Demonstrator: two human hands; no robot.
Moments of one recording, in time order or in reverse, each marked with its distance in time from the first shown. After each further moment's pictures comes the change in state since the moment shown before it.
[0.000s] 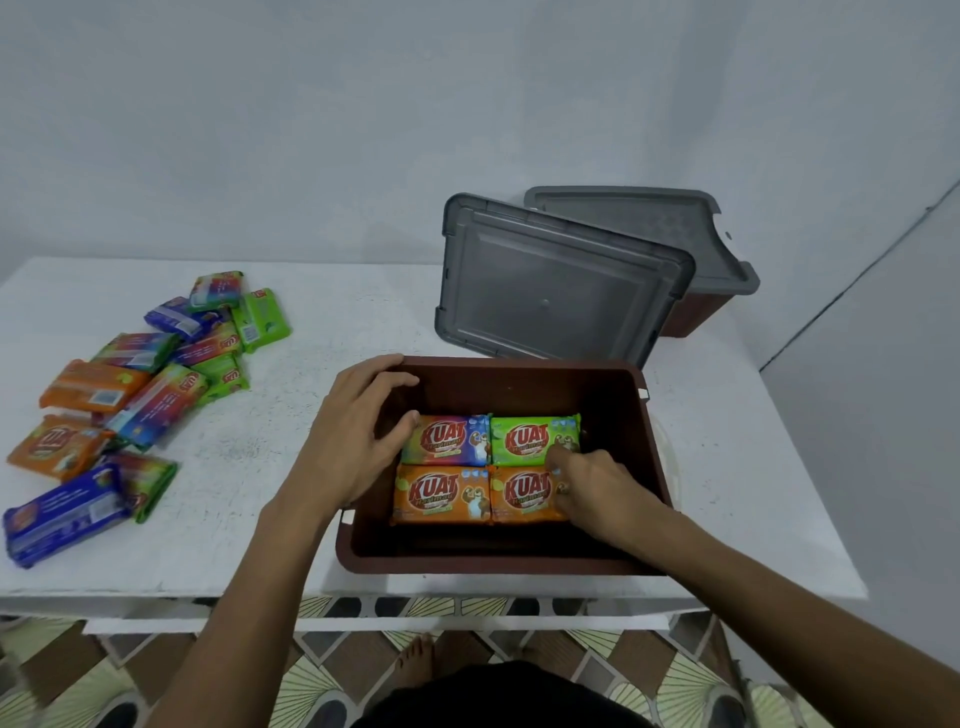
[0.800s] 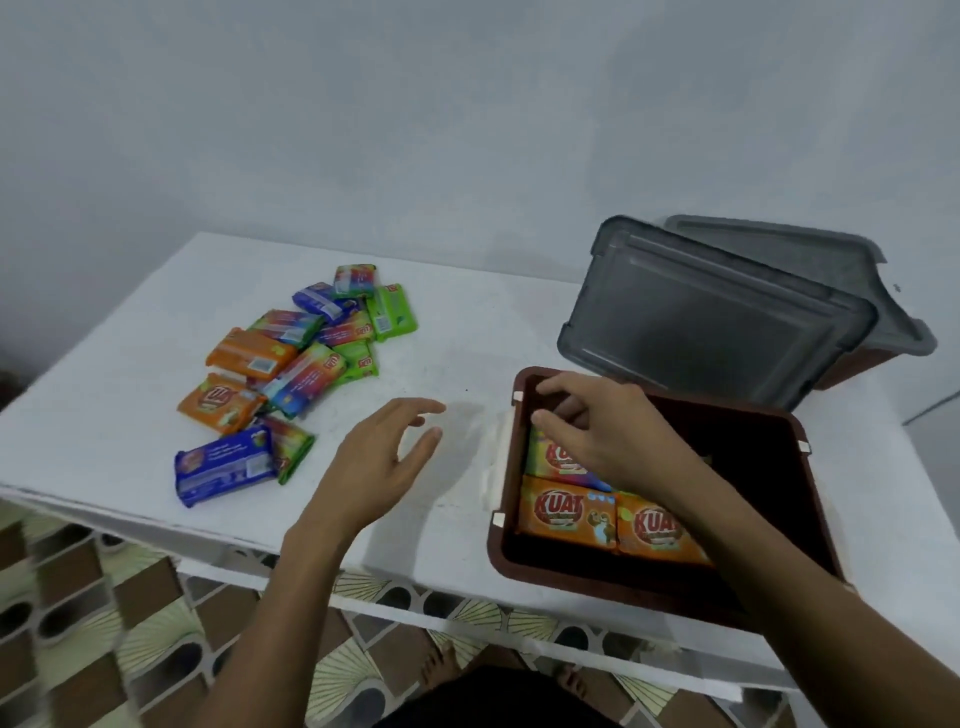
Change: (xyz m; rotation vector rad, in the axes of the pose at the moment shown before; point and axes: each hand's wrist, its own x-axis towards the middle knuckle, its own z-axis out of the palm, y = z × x) left_hand -0.063 -0.072 -0.054 -0.114 0.019 -0.175; right_hand 0.034 -0.134 -0.035 0.127 0.259 -0.290
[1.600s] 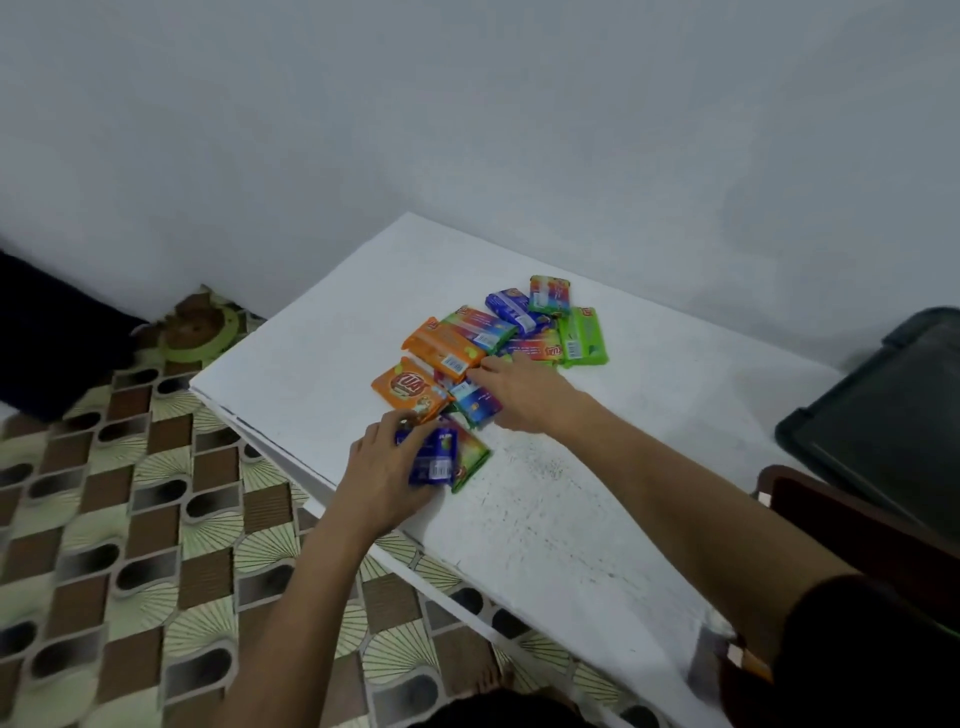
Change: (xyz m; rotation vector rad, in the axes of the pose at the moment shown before) left_hand -0.064 -0.161 -0.085 0.424 -0.035 -0.408; right_hand 0.221 -0.161 0.190 -0.722 -0.306 -0.682
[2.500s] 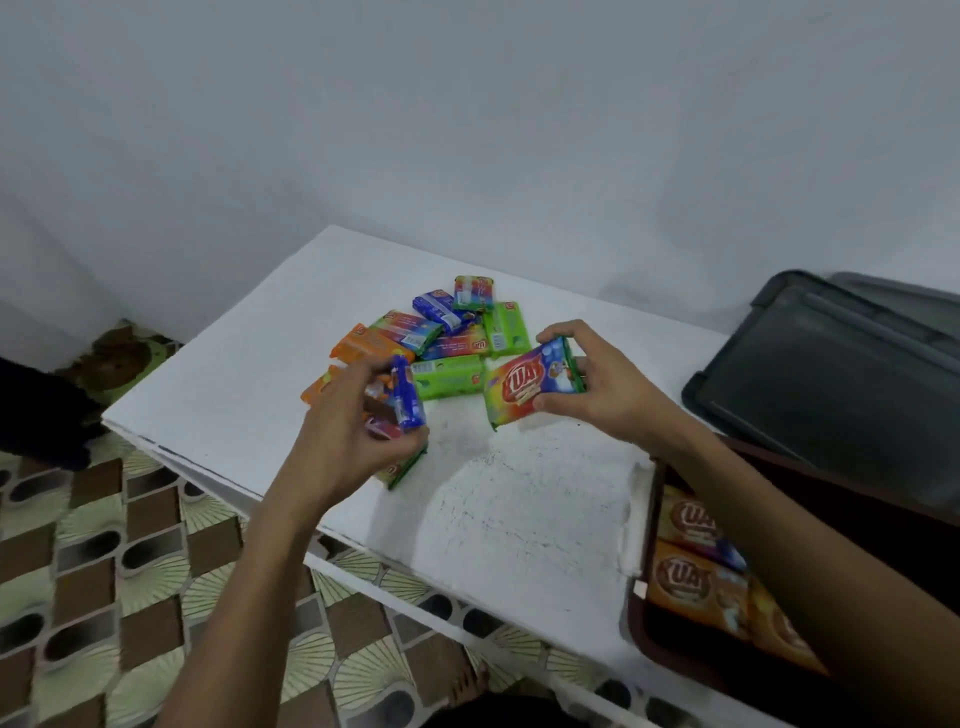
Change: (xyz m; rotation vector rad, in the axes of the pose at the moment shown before) left_hand 0.001 0.083 -0.080 -0.625 0.169 0.100; right_hand -0.173 0.047 -0.042 1.300 0.331 0.303
